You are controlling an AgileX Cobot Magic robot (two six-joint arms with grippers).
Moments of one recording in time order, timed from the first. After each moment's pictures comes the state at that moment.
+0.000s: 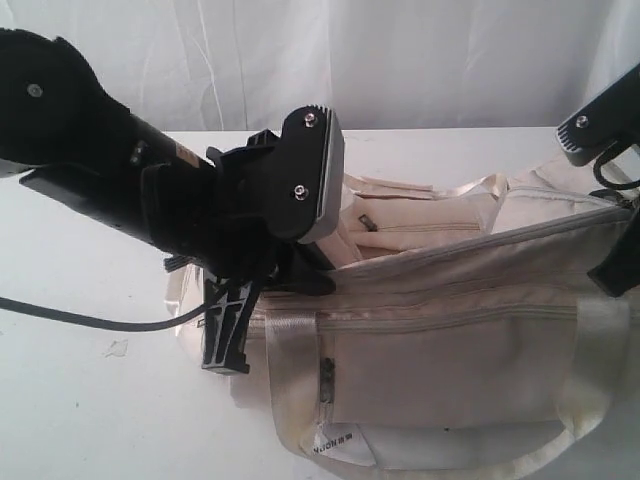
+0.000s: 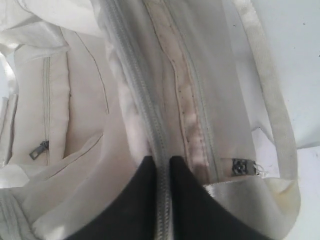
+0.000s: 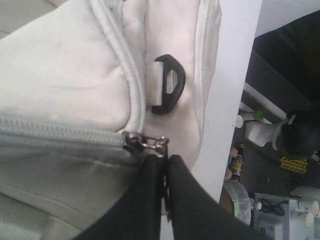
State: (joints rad) left arm -0.64 1.44 -1.08 -0.55 0.64 1.39; right arm 0.41 1.11 -0.85 -0.67 0.88 0.14
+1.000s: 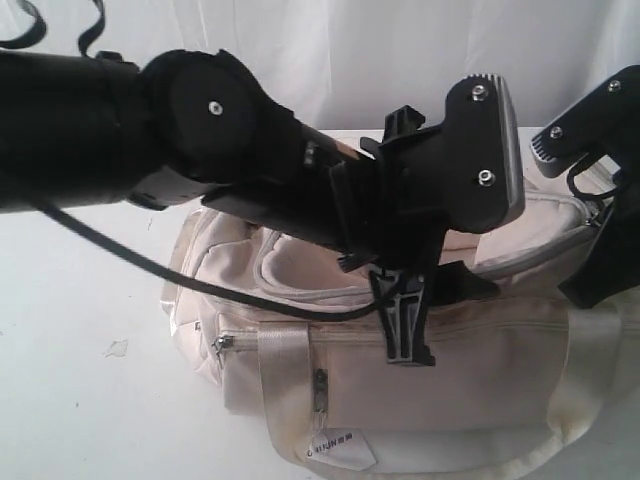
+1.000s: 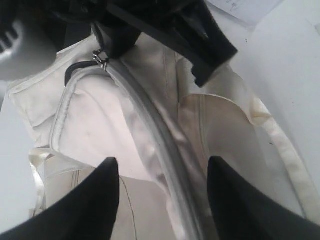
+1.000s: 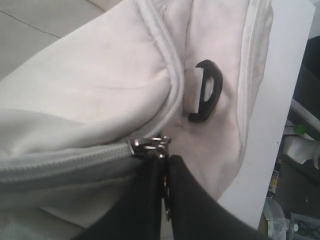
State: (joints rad) left arm -0.84 1.64 -1.28 -0.73 0.40 1.46; right arm 0.40 1.14 -0.85 -0.49 0.81 0.00
